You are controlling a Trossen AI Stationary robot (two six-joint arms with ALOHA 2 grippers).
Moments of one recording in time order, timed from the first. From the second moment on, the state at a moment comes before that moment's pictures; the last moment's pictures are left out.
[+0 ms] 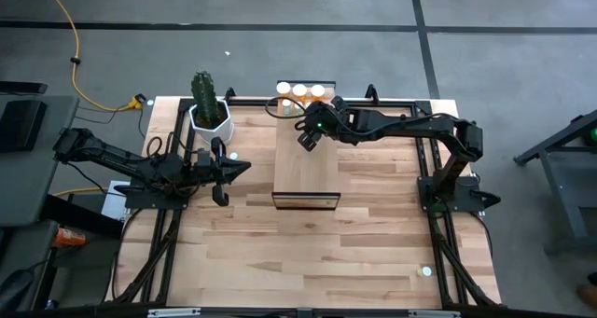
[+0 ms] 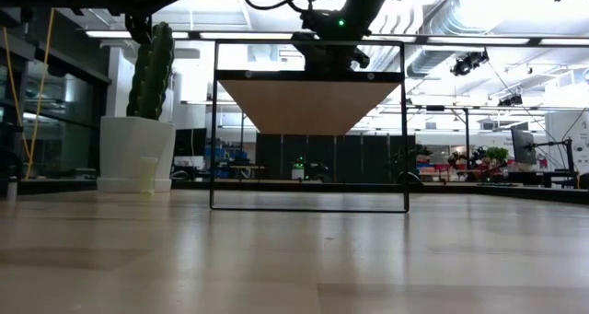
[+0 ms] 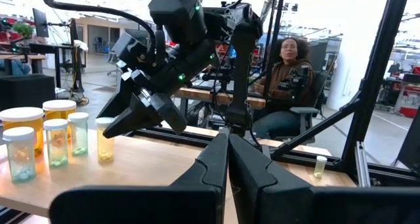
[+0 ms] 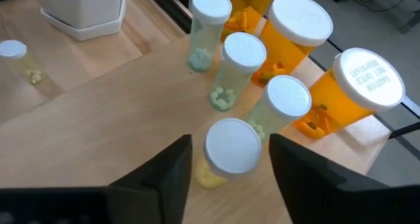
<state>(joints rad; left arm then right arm) -0.13 0.70 0.27 0.57 -0.43 -0.05 -0.22 1.74 1.46 -0.50 0.49 0.20</state>
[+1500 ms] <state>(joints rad) -0.13 0.70 0.27 0.55 -0.46 -0.08 0.30 0.93 0.48 0.23 0.33 0.14</state>
